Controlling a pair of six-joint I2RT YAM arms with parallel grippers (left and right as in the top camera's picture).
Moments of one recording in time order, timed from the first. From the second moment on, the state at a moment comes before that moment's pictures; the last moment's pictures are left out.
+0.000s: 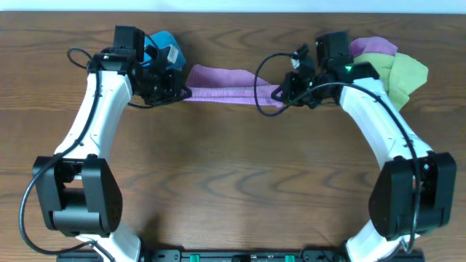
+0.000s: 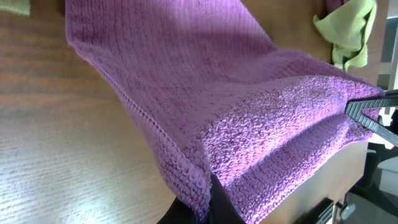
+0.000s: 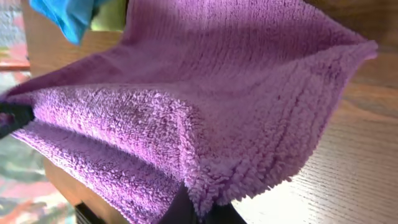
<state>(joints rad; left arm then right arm) -0.05 1.82 1.49 -0.93 0.65 -0.15 0.18 1.83 1.43 -0.75 -0.59 0.33</state>
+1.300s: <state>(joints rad) -0.10 1.83 1.49 -0.65 0.76 -0.30 0.10 1.88 1.68 -0.79 -0.46 0.13</state>
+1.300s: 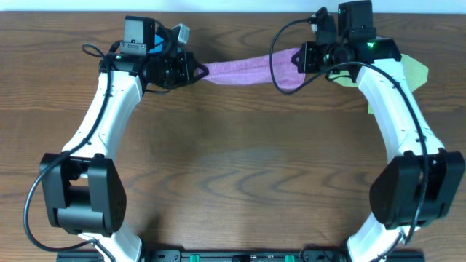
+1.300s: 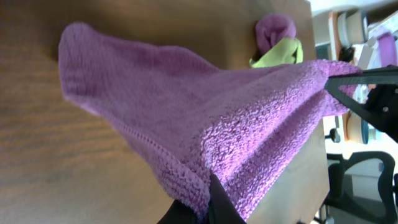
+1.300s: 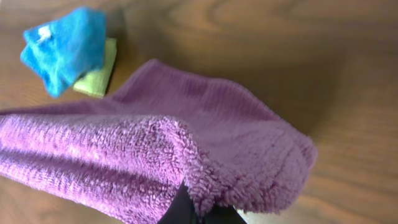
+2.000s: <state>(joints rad) -0.01 1.83 1.49 -1.06 0.79 -0.02 0.20 1.88 1.56 -1.05 -0.54 -0.06</state>
